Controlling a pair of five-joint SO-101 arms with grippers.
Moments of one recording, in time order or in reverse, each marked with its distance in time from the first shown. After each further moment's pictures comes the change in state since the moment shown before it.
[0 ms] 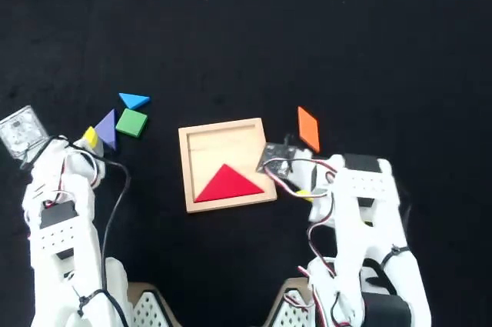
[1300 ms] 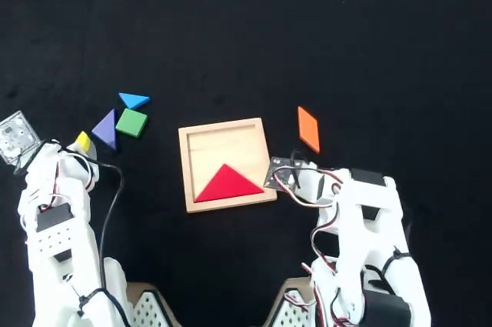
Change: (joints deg) left arm -2.4 0.0 0.9 0.0 0.0; right arm 4.2 0.6 8.2 -9.5 8.4
